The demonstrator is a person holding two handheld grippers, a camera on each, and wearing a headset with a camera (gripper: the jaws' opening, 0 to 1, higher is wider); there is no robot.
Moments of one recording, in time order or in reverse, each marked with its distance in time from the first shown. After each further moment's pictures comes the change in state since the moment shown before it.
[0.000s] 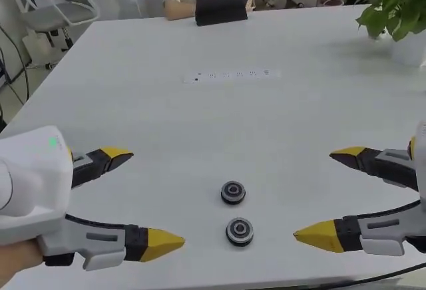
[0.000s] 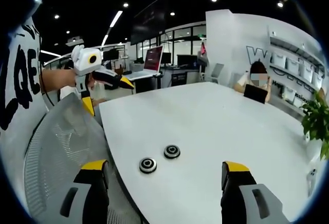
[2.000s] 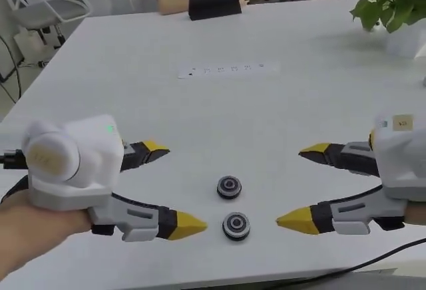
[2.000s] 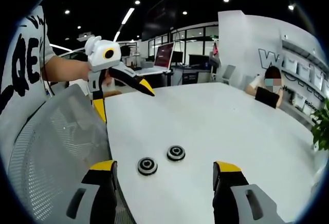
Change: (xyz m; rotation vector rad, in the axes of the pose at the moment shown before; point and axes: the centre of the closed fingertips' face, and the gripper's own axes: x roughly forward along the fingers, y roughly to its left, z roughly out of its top) left arm 0.054 -0.009 -0.001 0.065 0.029 -0.138; right arm 0.032 -0.002 -0.010 -0.059 0.007 0.088
